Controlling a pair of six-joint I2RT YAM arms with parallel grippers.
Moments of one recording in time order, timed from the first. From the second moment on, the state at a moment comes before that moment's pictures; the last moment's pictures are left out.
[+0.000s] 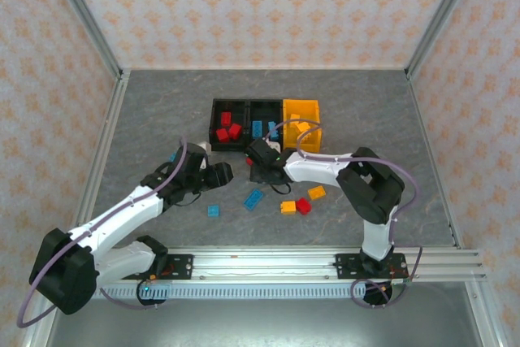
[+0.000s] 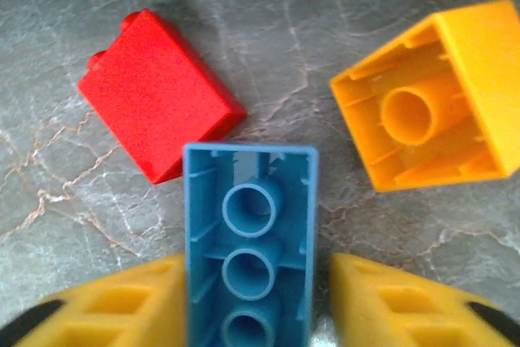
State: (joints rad) left arm -0.47 1.06 0.59 -0.35 0.13 -0.77; right arm 0.88 1.87 1.15 -0.42 0.14 0.87
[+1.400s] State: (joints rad) left arm -0.46 1.07 0.62 -0.21 0.13 -0.86; right arm 0.70 1.97 1.60 -0.54 0.18 0.63
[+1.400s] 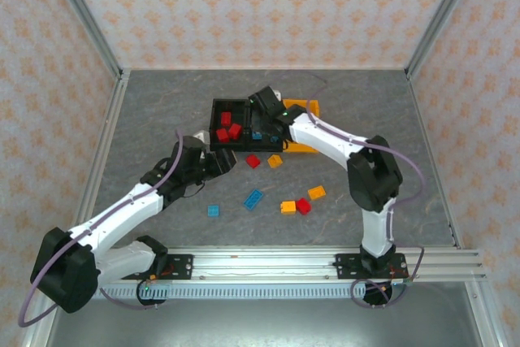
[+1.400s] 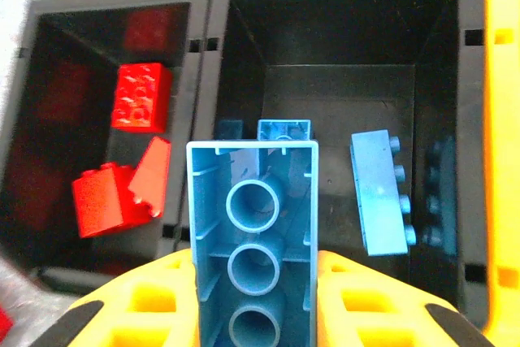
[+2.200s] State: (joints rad) left arm -0.44 1.05 0.61 -0.23 0.13 -0.86; right arm 0.68 2.15 1.75 -0.62 0.23 0.63
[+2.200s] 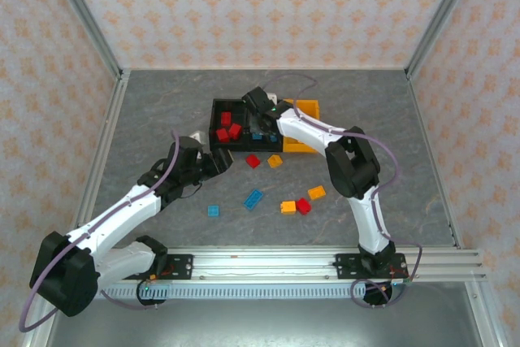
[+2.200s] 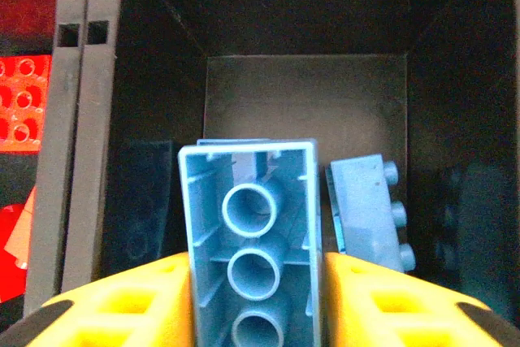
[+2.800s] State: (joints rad) left arm -0.43 1.06 0.62 -0.30 0.07 -0.86; right arm 0.71 1.82 1.55 -0.53 0.19 0.62
